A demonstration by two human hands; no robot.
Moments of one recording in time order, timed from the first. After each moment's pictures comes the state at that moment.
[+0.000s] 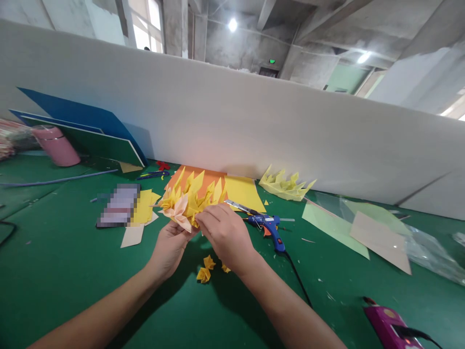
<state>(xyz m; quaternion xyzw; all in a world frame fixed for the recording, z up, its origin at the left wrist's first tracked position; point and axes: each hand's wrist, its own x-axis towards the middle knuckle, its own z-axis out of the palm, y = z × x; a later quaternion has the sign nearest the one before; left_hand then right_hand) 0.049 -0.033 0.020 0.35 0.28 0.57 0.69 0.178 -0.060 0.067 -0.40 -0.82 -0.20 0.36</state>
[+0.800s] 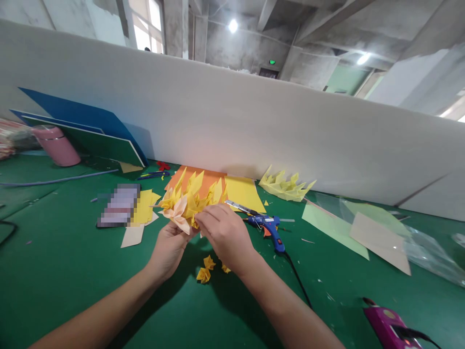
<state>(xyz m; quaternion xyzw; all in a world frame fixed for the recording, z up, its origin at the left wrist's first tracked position) 0.049 -0.035 0.020 0.36 0.28 0.57 0.68 0.176 -0.061 0.071 -0.39 -0.82 -0.20 0.37</state>
